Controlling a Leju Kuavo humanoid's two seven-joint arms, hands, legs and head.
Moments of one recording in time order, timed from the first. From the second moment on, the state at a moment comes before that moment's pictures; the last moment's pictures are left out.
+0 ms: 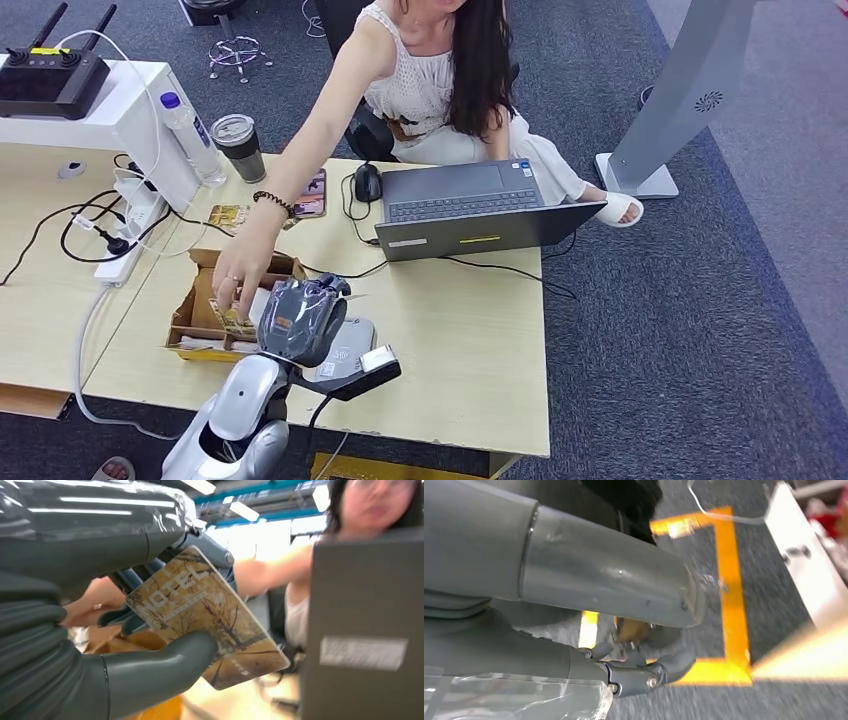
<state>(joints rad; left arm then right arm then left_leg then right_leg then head) -0.18 0.02 -0.53 -1.27 -1.36 0.13 0.04 -0.08 0.14 -0.10 -0.20 -0.09 -0.07 -0.28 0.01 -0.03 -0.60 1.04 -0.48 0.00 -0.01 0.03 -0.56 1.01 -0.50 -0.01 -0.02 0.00</state>
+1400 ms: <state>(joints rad) -0.20 0.00 -0.54 -1.04 -1.43 -0.05 0.15 -0.07 0.17 -0.11 -0.20 -0.05 -0.07 -0.27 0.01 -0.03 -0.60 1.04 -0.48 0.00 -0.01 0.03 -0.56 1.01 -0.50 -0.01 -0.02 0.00</state>
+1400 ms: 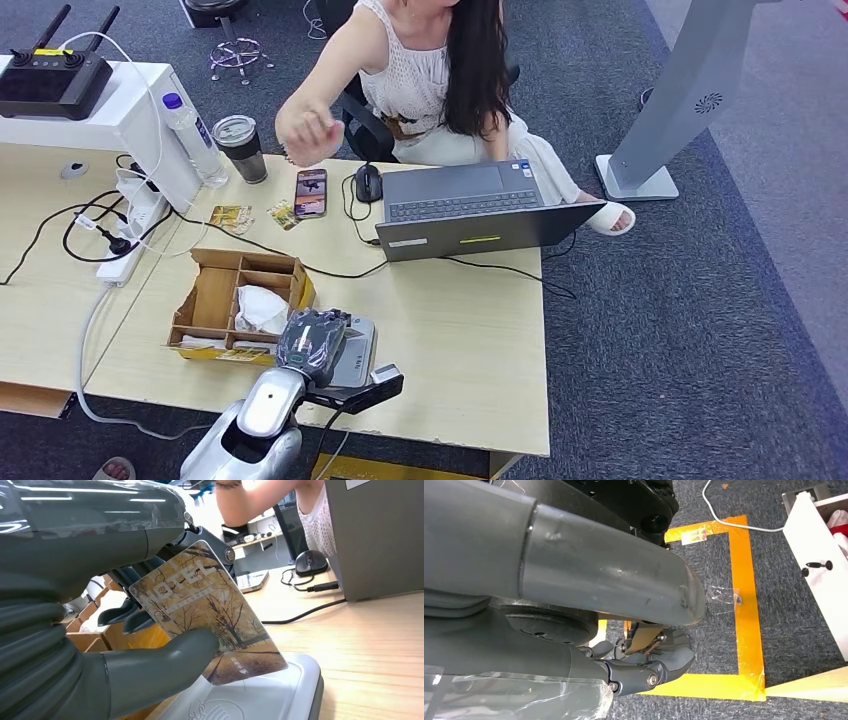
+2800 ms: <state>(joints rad) -0.65 0.09 -0.36 -1.02 -1.45 0.35 0.11 -0.09 0.18 -0.09 -0.20 0.06 -0.04 -0.21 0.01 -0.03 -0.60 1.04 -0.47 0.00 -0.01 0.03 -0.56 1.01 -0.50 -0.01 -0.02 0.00</state>
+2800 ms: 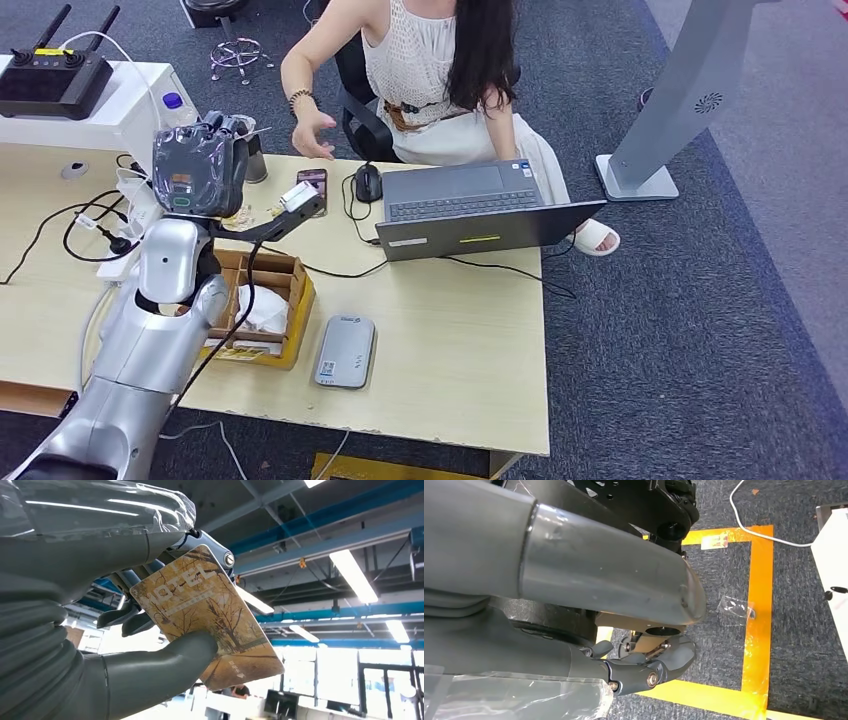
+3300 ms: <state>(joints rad) -0.68 0.09 -0.34 -0.93 -1.42 0.35 0.10 -0.09 0.18 -0.09 -0.20 0.06 -0.04 -0.21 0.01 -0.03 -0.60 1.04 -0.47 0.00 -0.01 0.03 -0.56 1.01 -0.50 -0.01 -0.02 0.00</state>
